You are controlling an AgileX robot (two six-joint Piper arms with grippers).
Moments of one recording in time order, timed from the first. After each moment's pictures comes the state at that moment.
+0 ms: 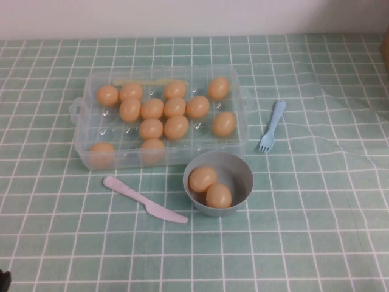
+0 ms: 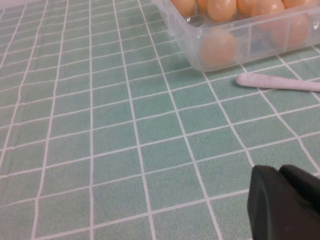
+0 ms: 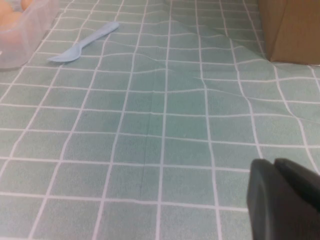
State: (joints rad) right arm 0.01 -0.01 0.03 0.19 0.38 -0.17; left arm -0.13 -0.01 0.02 -0.05 0.37 0.17
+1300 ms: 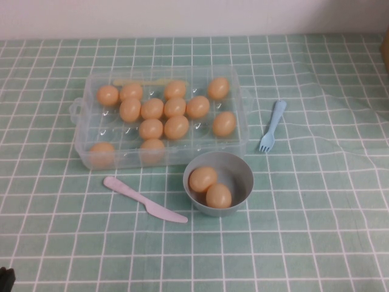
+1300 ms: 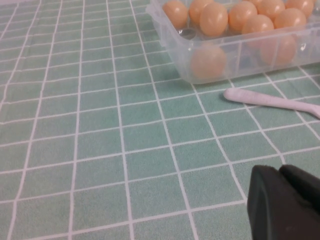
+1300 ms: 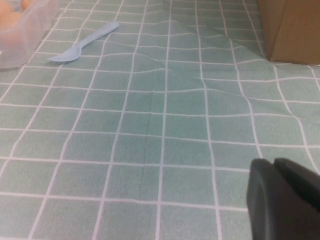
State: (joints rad) right arm 0.01 -0.01 0.03 0.19 0.38 -0.17; left arm -0.13 -0.01 0.02 -0.13 0.35 0.17
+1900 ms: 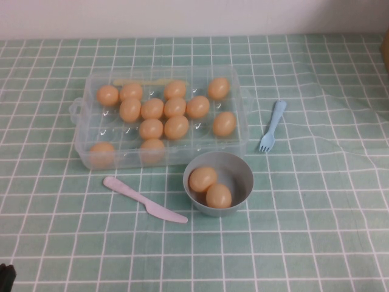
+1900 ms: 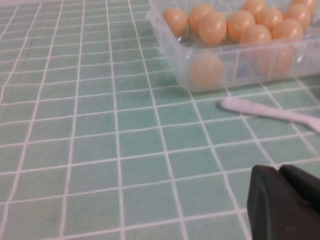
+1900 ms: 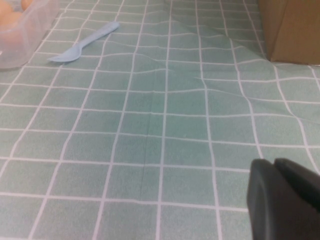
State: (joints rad) right arm 0.01 -0.01 0.03 0.19 0.38 -0.17; left arm -0.13 -0.01 0.02 -0.15 0.33 0.15
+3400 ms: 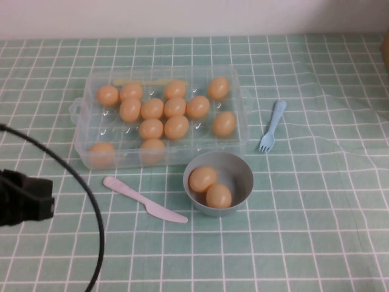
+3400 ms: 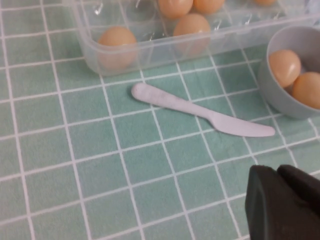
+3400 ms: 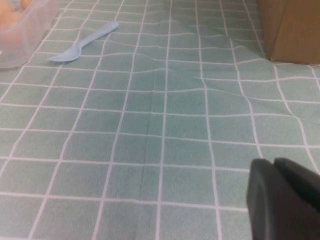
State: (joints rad) right arm 0.01 -0.01 0.03 0.19 0.38 -0.17; left arm -0.13 0.85 -0.74 -0.37 0.77 0.26
